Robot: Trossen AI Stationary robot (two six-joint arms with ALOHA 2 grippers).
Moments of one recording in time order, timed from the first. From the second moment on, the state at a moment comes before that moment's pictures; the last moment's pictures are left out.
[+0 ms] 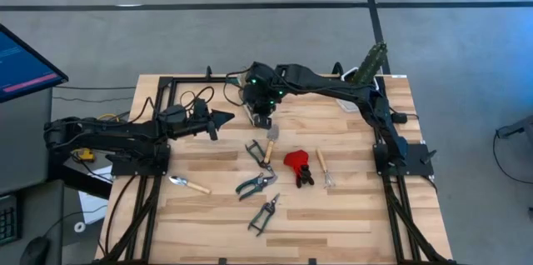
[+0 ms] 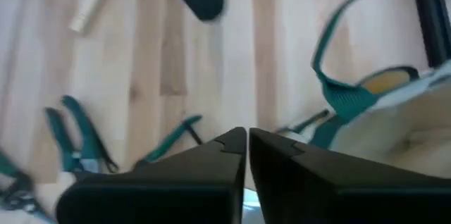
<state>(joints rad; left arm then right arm) 0.26 0.96 0.27 0.61 -0.10 -0.65 -0.26 2.15 2.16 -1.03 -0.17 -0.20</state>
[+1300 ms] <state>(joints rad) 0.25 0.96 0.27 0.61 -0.07 -0.65 -0.27 2.15 1.97 -0.96 -0.05 -0.29</state>
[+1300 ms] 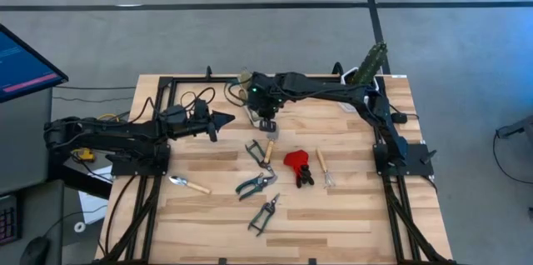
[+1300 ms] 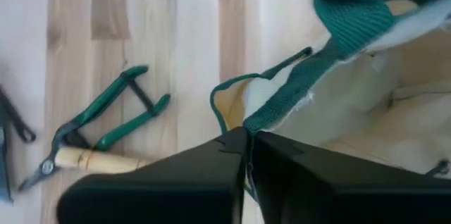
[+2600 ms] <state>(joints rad) 0.25 0.96 0.27 0.61 -0.08 -0.65 -0.32 2.15 1.97 -1.17 0.00 -0.45</state>
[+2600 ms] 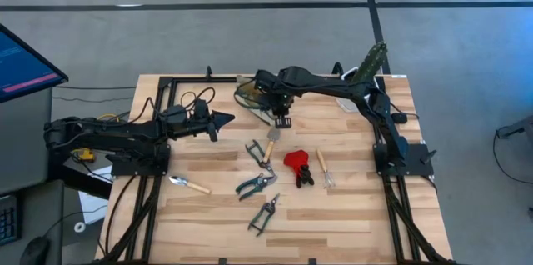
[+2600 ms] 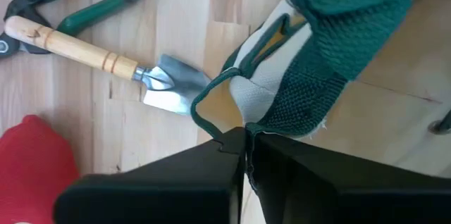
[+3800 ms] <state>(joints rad) 0.38 0.96 0.36 0.60 0.00 -0.63 -0.32 2.14 2.34 -1.26 0.00 -0.38</state>
